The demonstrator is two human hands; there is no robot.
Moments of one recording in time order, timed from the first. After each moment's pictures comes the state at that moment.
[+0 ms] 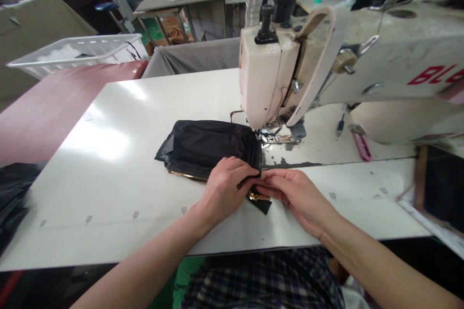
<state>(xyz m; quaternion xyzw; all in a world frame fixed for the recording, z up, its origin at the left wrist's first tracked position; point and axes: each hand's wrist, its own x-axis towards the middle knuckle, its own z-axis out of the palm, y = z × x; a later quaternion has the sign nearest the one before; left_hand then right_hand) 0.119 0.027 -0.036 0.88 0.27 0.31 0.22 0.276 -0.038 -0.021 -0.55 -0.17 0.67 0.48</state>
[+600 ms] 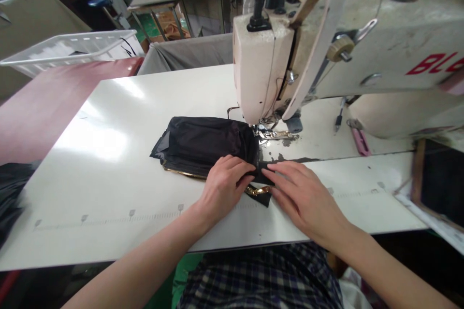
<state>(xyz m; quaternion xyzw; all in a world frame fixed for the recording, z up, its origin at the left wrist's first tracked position) 0.122 0.024 -0.045 0.89 0.28 0.28 0.21 0.311 -0.071 -0.044 -0.58 -0.77 0.08 0.26</state>
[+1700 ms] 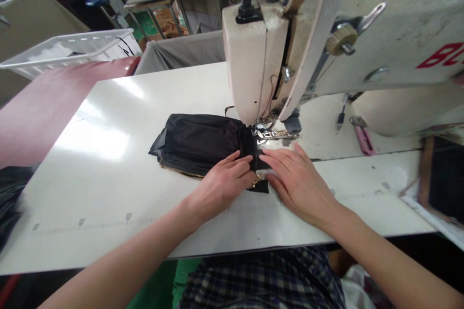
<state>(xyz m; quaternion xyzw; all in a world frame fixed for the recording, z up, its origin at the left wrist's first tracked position) 0.120 0.042 -0.041 0.98 0.12 0.16 0.07 0.317 -0.044 -0.052 -0.60 -0.78 0.04 0.20</state>
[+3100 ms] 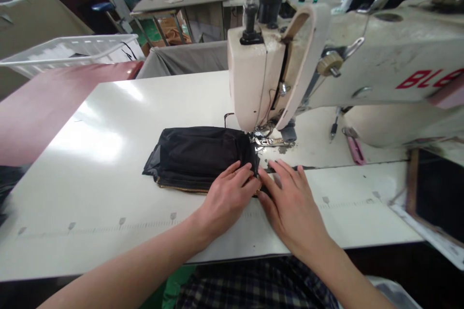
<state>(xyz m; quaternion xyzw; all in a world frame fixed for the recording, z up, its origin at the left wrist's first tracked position) 0.133 0.017 -0.049 0.95 0.20 0.23 0.04 0.289 -0.072 -0.055 -0.68 -0.71 0.01 0.18</state>
